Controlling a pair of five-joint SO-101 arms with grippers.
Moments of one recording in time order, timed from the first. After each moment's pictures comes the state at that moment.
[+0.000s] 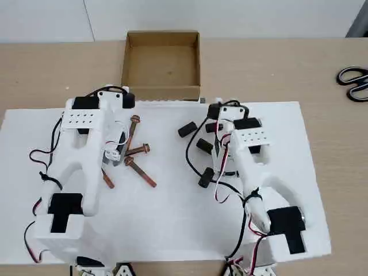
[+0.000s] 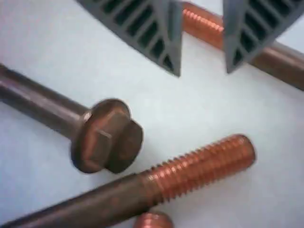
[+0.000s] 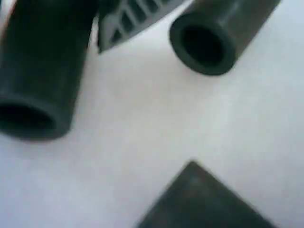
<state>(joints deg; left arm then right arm) -4.0 9.5 9.2 90.3 -4.8 -12.0 -0.1 27.4 69.5 -5.4</state>
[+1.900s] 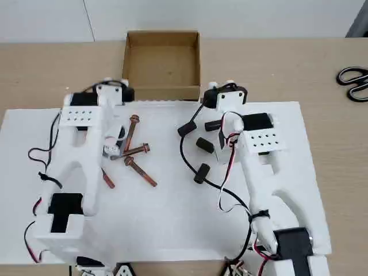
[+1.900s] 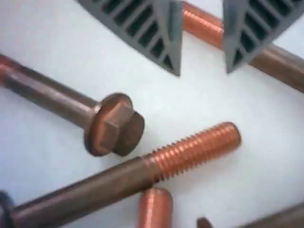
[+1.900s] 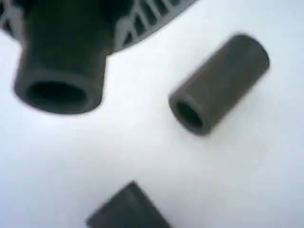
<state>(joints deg) -4.0 9.5 2.1 92.8 -5.5 -11.6 -10.9 22.1 76.5 5.0</state>
